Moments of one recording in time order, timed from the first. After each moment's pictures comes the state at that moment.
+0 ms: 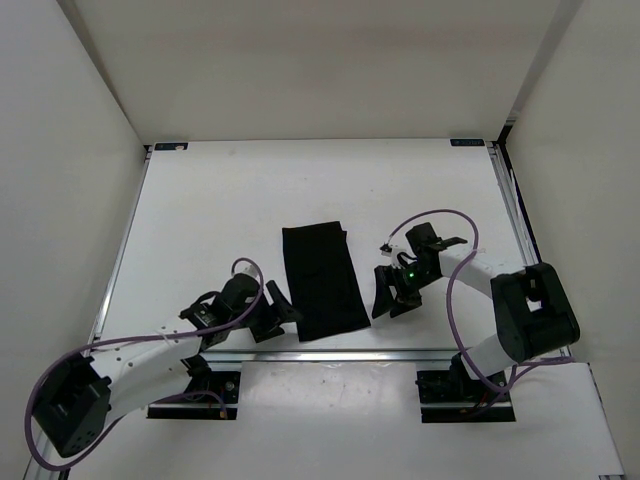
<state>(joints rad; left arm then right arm) -0.73 0.91 0.30 -0.19 0.17 -1.20 0.37 1.50 0.74 -0.65 -0.67 0.07</state>
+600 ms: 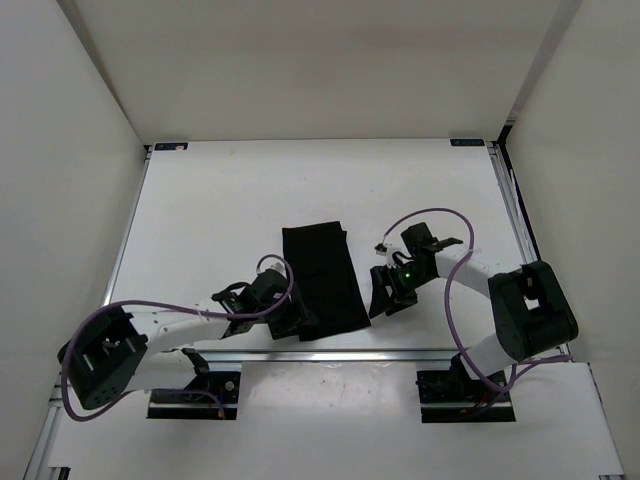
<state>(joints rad) -0.87 1.22 0.43 -0.10 0.11 -1.20 0.40 1.51 0.74 -0.61 -0.66 0.04</state>
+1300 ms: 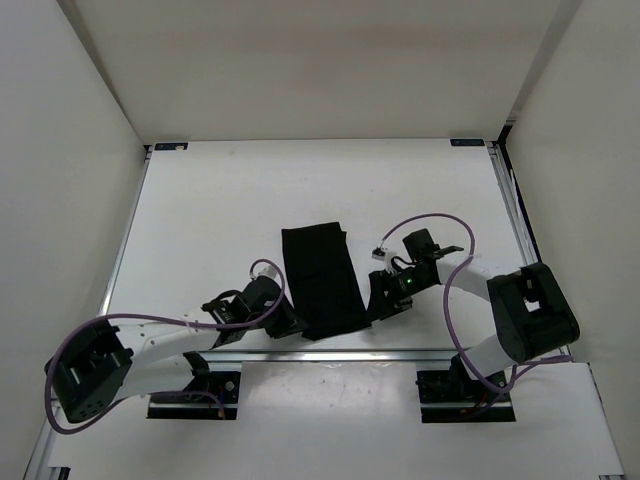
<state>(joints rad) -0.89 1.11 0.35 -0.05 0.08 -1.26 0.40 1.50 0.66 -0.50 -0.83 -0.01</state>
